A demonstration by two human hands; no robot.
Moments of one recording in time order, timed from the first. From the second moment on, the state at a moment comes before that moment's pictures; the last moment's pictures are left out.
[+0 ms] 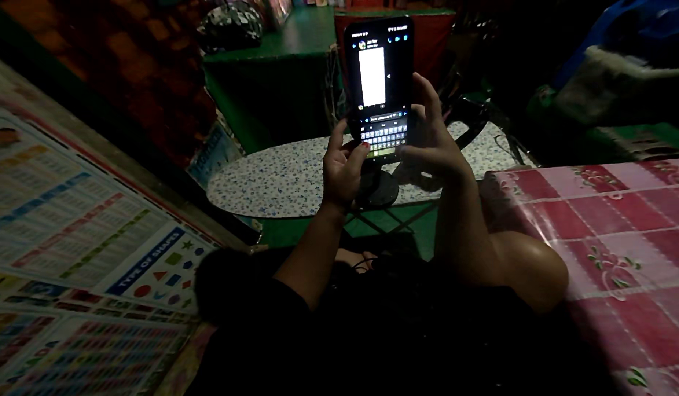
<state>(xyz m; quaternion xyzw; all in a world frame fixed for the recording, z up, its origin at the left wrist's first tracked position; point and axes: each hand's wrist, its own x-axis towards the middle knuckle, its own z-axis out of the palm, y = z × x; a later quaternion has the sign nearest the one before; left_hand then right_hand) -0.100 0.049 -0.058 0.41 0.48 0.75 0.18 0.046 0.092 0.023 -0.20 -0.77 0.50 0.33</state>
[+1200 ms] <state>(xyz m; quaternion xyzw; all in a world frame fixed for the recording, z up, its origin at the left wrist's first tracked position) -0.100 0.052 -0.060 0.42 0.49 0.75 0.15 0.042 0.091 0.023 -0.21 -0.76 0.51 0.34</state>
